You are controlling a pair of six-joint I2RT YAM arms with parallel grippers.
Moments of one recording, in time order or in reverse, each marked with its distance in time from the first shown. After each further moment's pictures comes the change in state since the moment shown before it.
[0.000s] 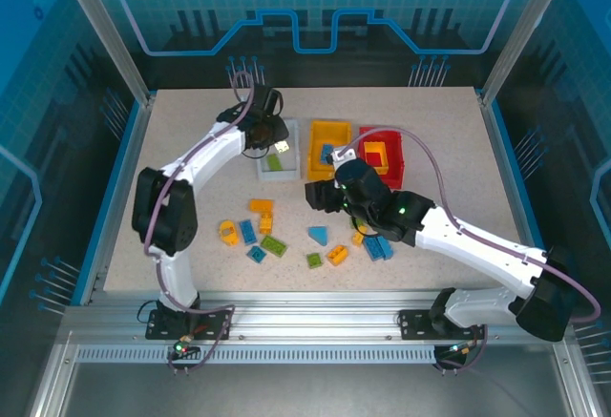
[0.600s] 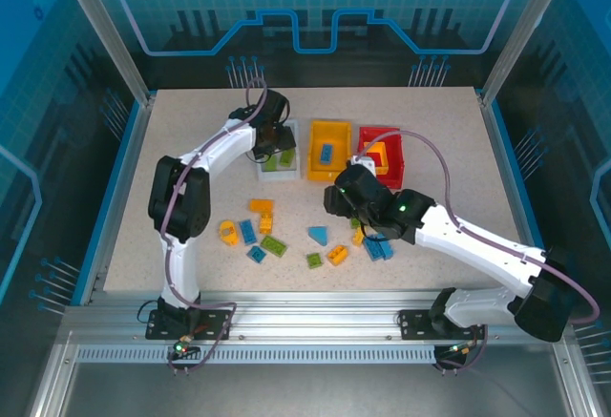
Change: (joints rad) left arm -0.005 0.082 0.045 -0.092 0.005 0.067; right arm -0.034 0.019 -0.009 -0.289 0.080 0.332
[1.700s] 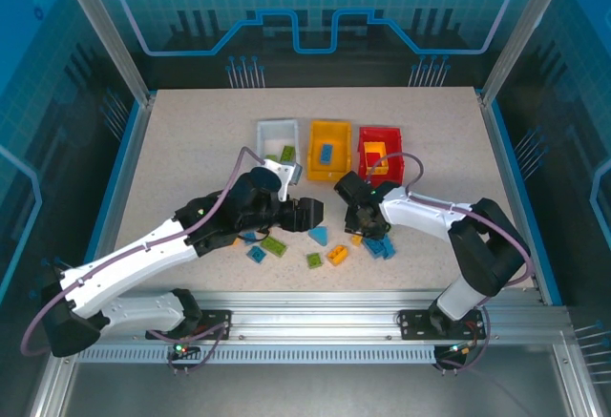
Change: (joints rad) left arm -0.537 -0.912 -0.650 0.195 0.082 0.006; right arm -0.196 0.357 -0.094 -0.035 -0.227 0.142
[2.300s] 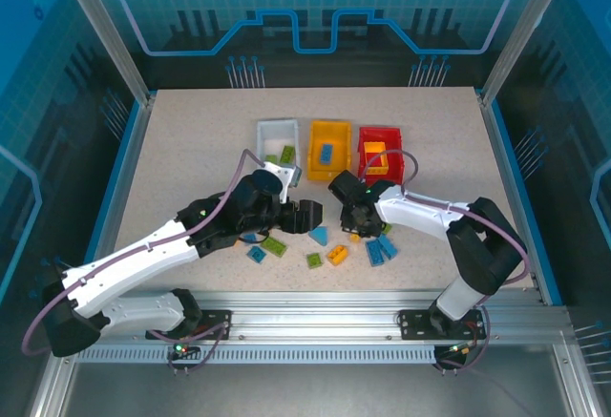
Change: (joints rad) left arm 0.000 0.001 -0.025 0.000 -0.009 -0.008; right arm 0.036 -0.002 0.053 -0.030 0.038 -0.002
